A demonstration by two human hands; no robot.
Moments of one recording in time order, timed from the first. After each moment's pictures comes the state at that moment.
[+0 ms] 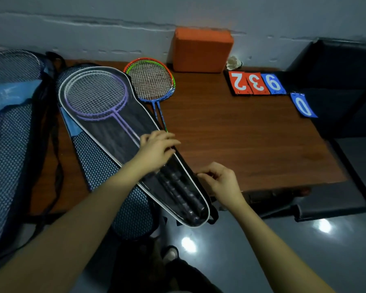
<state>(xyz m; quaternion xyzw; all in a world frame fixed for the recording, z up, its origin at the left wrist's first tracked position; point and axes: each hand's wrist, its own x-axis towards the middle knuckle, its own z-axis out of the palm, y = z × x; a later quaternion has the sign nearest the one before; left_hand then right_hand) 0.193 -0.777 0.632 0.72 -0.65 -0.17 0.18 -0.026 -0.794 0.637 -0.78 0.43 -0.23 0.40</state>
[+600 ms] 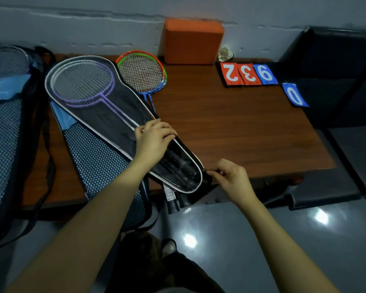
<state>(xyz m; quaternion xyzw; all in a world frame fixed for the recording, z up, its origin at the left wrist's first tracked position) 0.159 -0.778 0.635 0.75 -0.57 -0.12 0.31 -0.078 -0.790 0.636 -0.83 0.42 -0.24 0.29</state>
